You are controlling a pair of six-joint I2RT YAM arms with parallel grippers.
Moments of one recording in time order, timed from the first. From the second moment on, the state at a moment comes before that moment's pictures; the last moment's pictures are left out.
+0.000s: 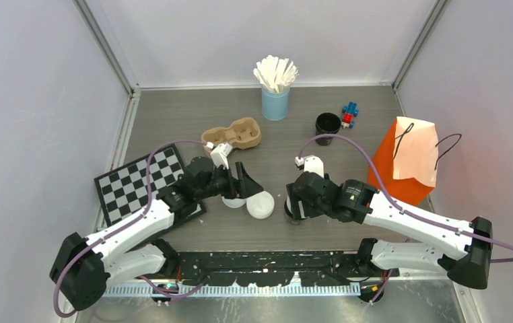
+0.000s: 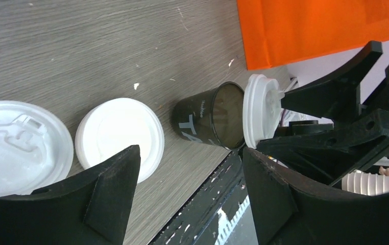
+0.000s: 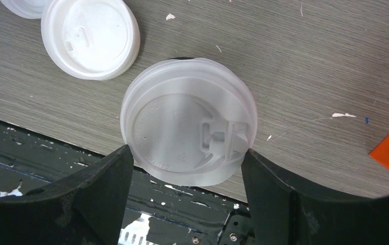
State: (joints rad) left arm -0.70 1.01 0.58 0.01 0.30 -0.76; right arm 1.08 1.05 0.93 -0.92 0.38 0.67
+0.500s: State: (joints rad) left arm -0.70 1.11 0.57 0.12 0.35 -0.78; right arm 1.02 1.14 0.98 -0.93 0.26 0.62
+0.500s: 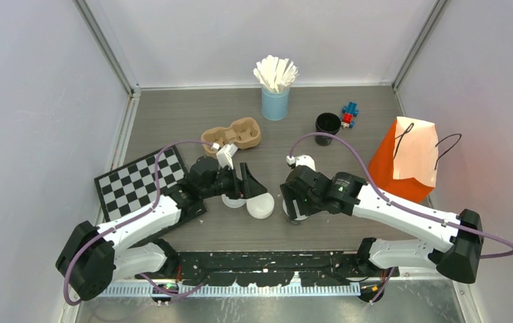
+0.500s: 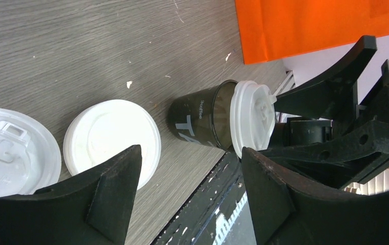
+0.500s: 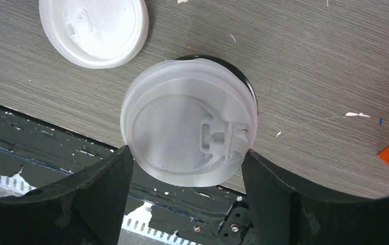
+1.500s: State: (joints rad) left arm -0.70 1.17 0.55 0.13 0.41 -0.76; right arm 0.97 1.22 0.99 -0.93 0.25 0.58
